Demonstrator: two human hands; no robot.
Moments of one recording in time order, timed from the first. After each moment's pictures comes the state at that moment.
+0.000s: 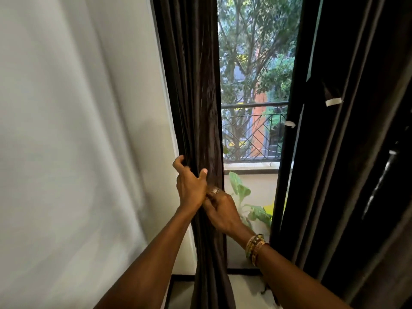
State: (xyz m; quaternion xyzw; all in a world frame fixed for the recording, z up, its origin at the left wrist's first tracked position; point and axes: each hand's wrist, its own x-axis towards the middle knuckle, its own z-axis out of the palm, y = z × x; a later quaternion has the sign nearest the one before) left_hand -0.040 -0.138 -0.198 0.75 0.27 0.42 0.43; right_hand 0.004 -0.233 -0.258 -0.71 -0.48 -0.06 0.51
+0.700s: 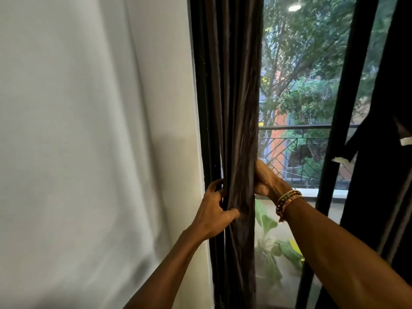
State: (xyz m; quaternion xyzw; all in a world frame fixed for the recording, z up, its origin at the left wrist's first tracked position) left_hand -0.042 -0.066 -0.167 0.87 0.08 0.28 0.39; right_hand 0.138 -0.140 -0.122 -0.50 -0.25 0.40 0.73
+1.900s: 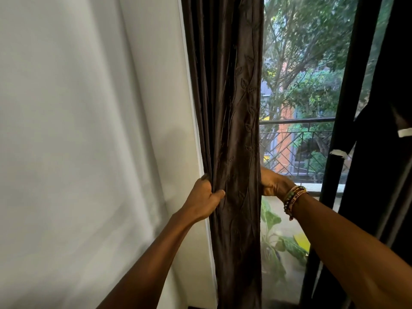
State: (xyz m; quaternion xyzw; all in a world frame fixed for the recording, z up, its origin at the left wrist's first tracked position) left_hand -0.027 -0.047 -0.151 0.89 0.16 0.27 0.35; right_hand 0.156 -0.161 -0.138 -0.59 -0.33 0.40 0.62
